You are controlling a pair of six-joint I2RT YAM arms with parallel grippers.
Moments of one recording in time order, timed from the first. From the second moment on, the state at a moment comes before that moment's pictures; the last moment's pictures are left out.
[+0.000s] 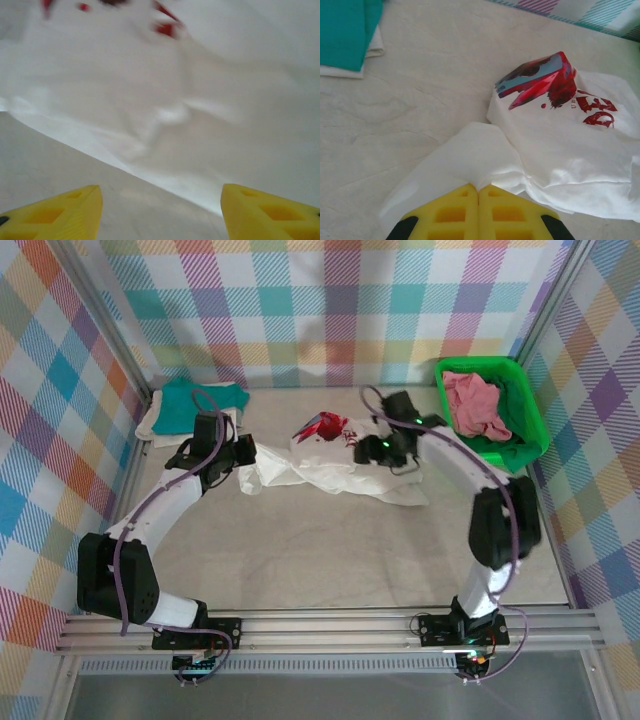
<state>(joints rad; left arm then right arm) -0.21 1.42 1.06 -0.32 0.10 -0.36 0.35 1.71 1.38 -0.76 -0.23 0.39</state>
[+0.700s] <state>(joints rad) -0.21 1.42 0.99 -0.31 0.04 -0.36 0.07 1.55 0.89 -0.50 -0.33 0.66</state>
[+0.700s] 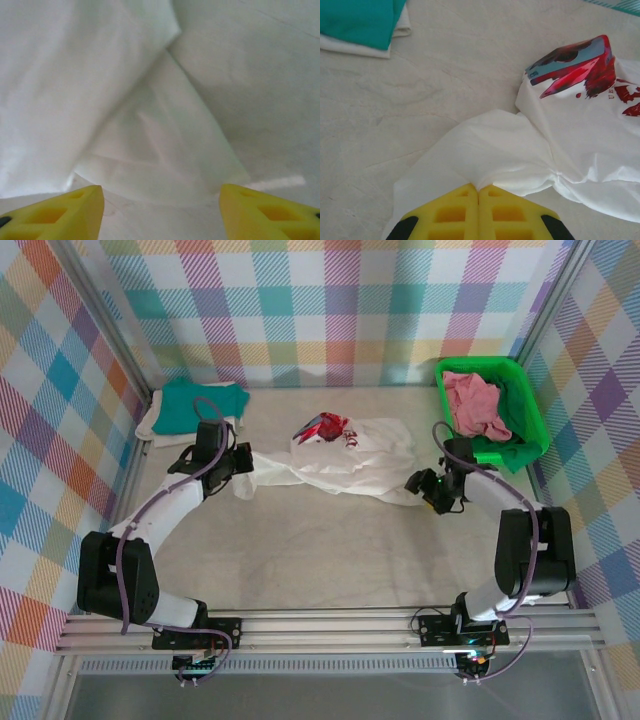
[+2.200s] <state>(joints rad) -0.20 1.33 0.88 -0.26 -0.06 -0.39 0.09 1.59 0.75 -0.15 -0.34 0.84</state>
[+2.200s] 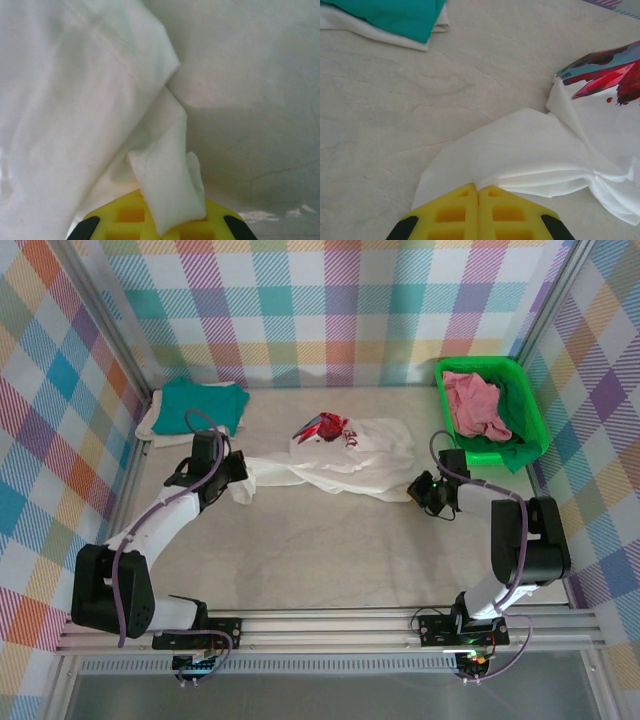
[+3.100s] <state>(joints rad) -0.20 1.34 1.74 -0.45 -0.19 -0.05 0.27 1.20 1.33 -0.36 -0.08 0.45</state>
